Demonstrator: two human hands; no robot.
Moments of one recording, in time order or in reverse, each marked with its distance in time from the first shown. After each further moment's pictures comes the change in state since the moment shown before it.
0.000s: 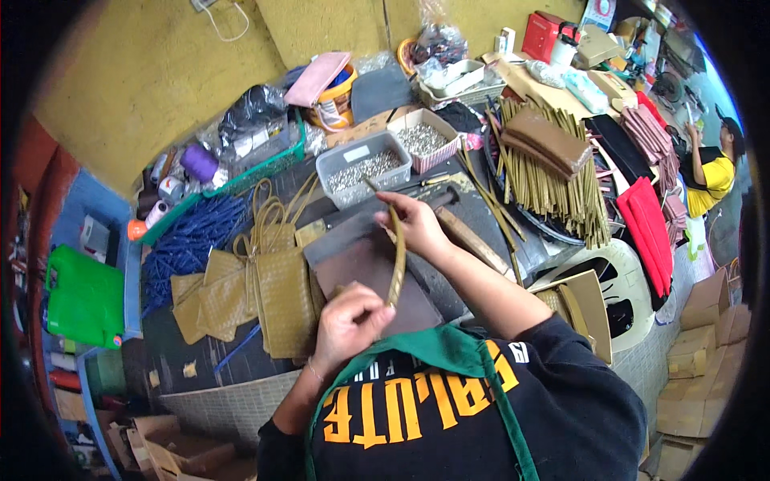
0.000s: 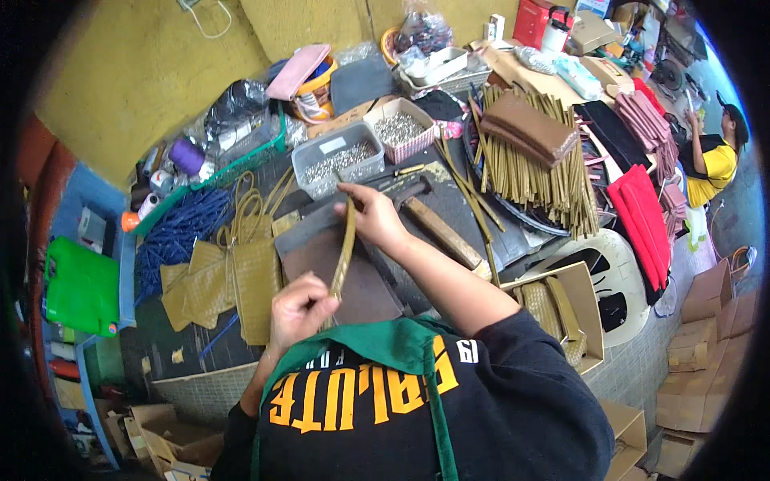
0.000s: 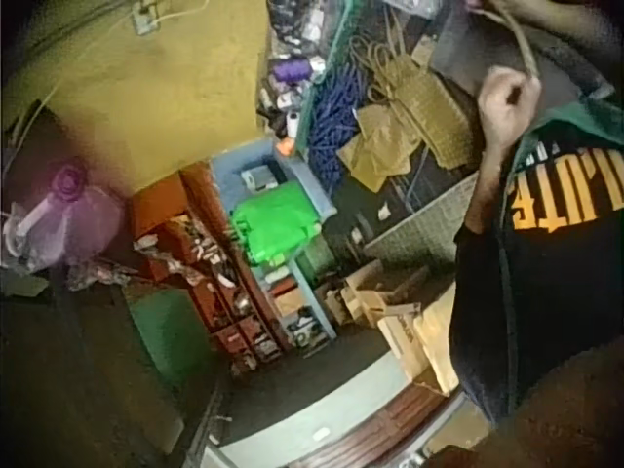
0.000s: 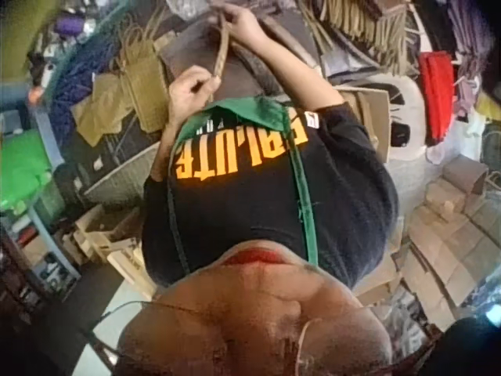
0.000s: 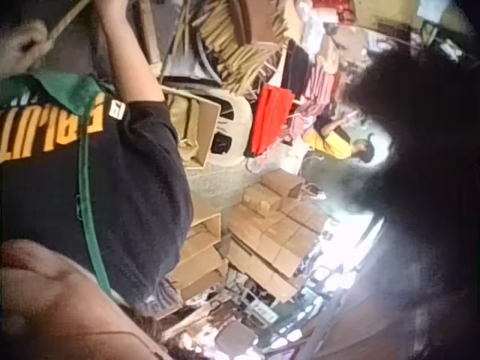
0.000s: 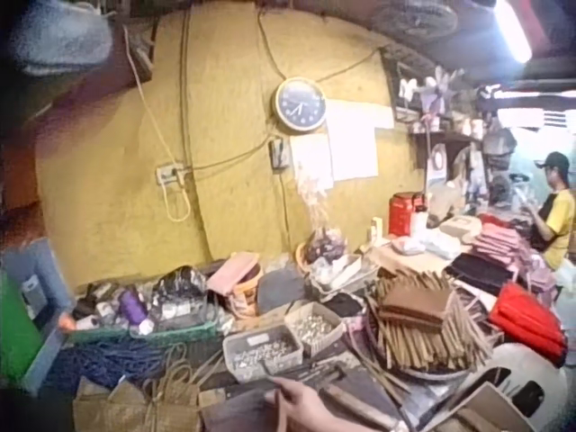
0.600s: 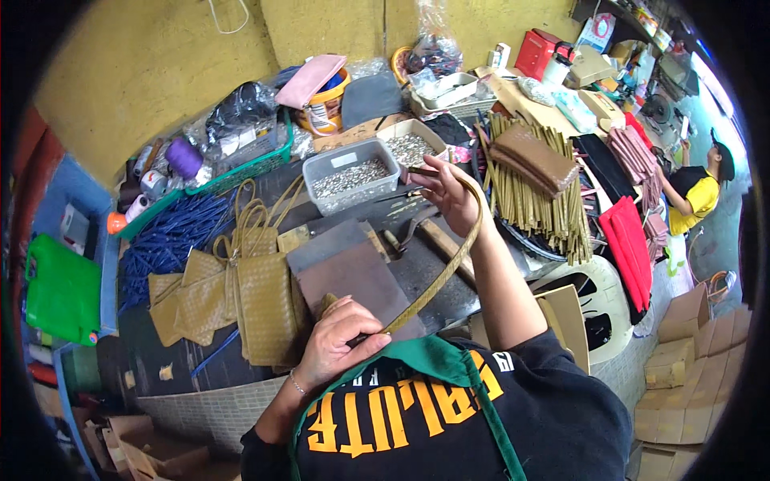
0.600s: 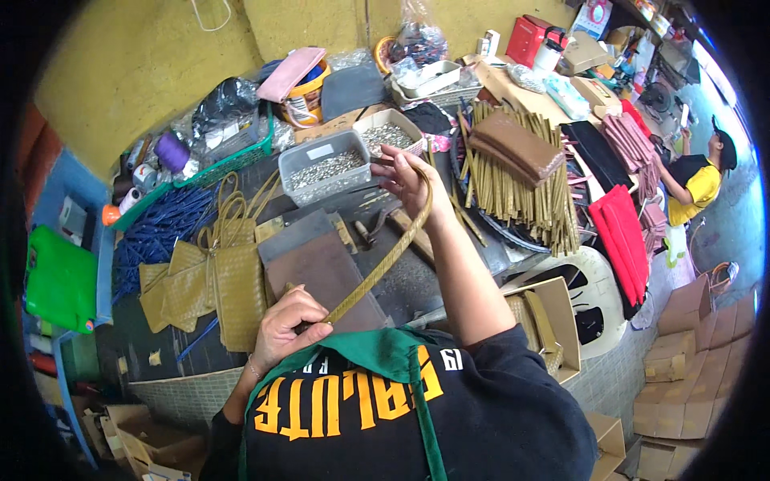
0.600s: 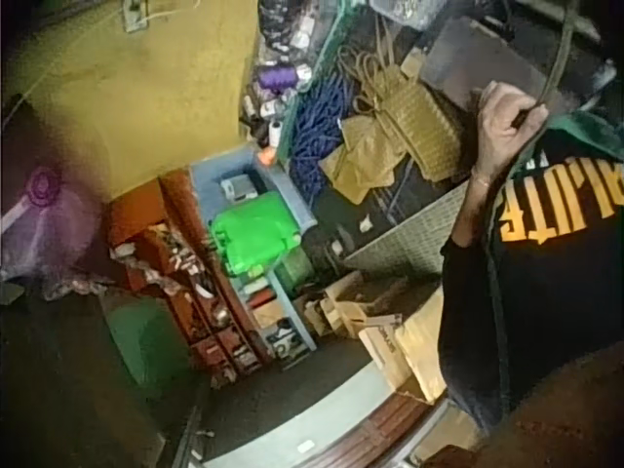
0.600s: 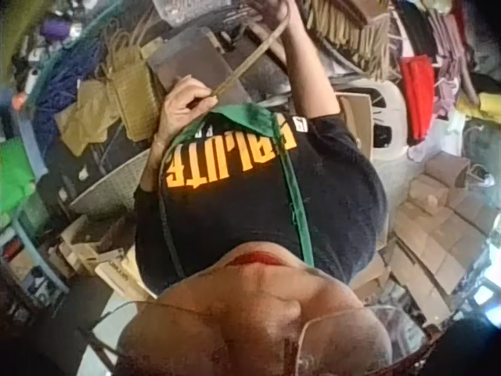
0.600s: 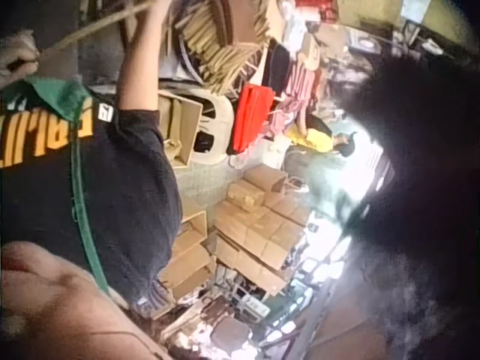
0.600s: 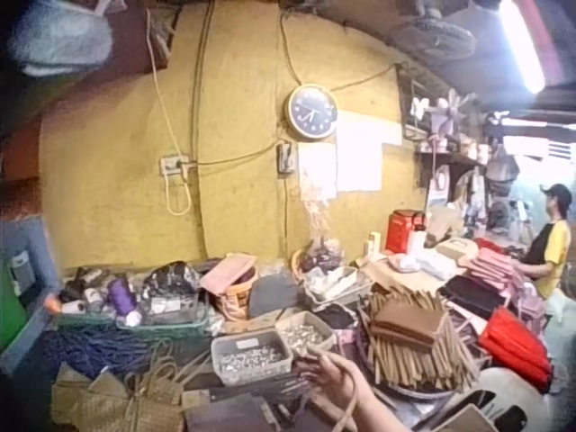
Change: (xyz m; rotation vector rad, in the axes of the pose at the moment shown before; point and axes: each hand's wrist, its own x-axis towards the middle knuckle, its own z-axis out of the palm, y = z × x) left_hand 0.003 0.005 -0.005 0.015 -0.093 0.183; right_hand 0.028 -0.003 -0.077 0.712 0.034 0.169
